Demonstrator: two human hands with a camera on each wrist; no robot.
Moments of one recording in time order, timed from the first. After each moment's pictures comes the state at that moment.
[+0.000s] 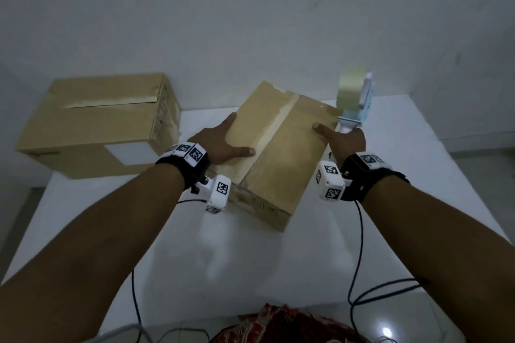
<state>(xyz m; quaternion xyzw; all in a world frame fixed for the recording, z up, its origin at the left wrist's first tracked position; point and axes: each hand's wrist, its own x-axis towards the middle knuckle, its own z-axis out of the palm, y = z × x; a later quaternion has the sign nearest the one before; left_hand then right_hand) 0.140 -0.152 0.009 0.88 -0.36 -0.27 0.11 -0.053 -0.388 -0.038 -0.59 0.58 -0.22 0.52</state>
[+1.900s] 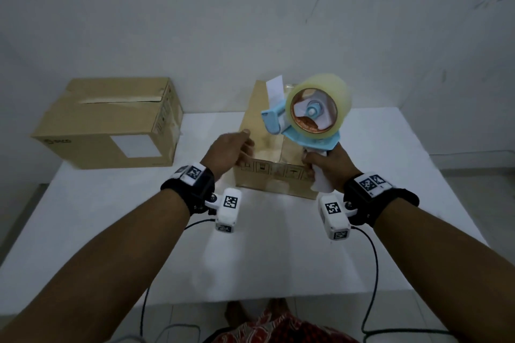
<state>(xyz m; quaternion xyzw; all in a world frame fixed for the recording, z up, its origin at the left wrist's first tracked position) 0.048 -0.156 0.011 0.76 -0.20 -0.30 0.54 -0.120 -0.345 -0.006 -0.74 0.21 -0.18 0.61</state>
